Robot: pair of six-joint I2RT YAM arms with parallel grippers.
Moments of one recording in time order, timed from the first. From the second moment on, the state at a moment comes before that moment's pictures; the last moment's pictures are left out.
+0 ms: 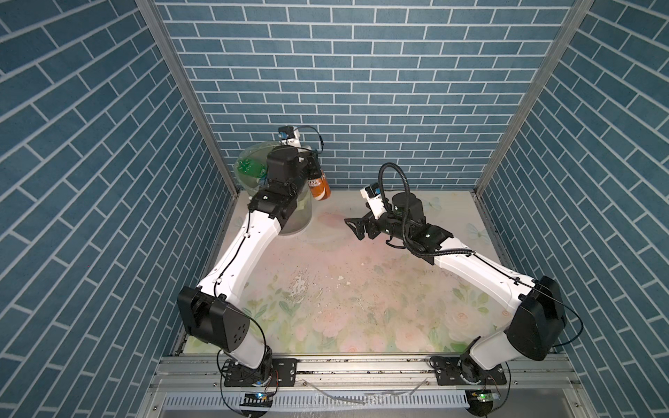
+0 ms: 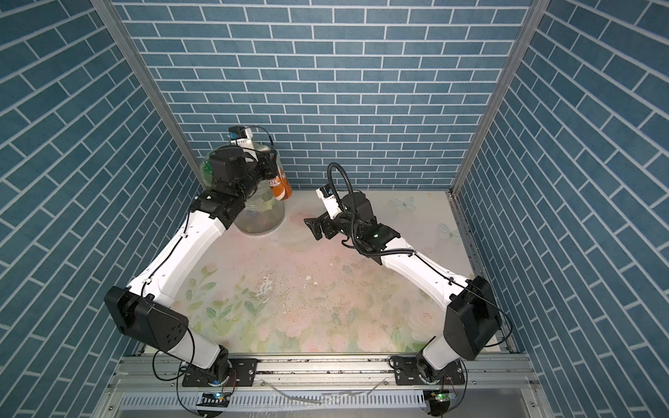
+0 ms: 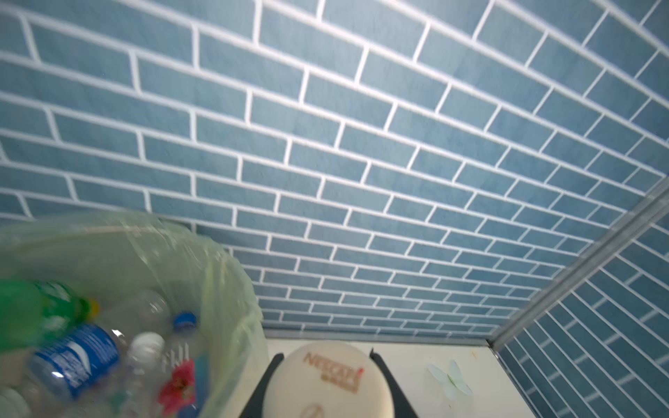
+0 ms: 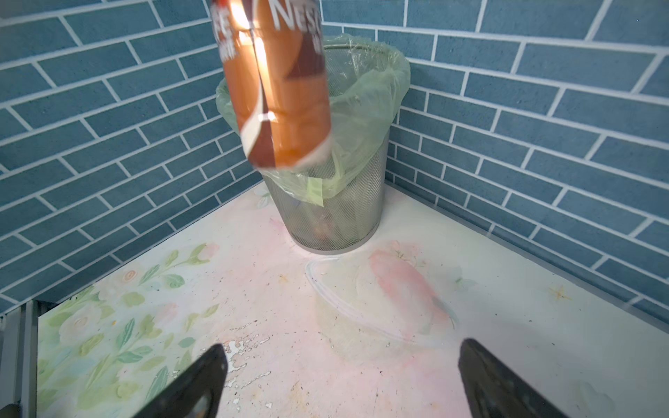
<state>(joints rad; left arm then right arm) -0.32 1.58 1.75 -0.20 -0.14 -0.30 0.74 1.54 1.34 -0.07 -0.19 0.03</state>
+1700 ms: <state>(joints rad) -0.30 1.50 1.70 -0.14 -0.05 -0.26 0.73 1.60 1.50 0.02 -0.23 0.12</state>
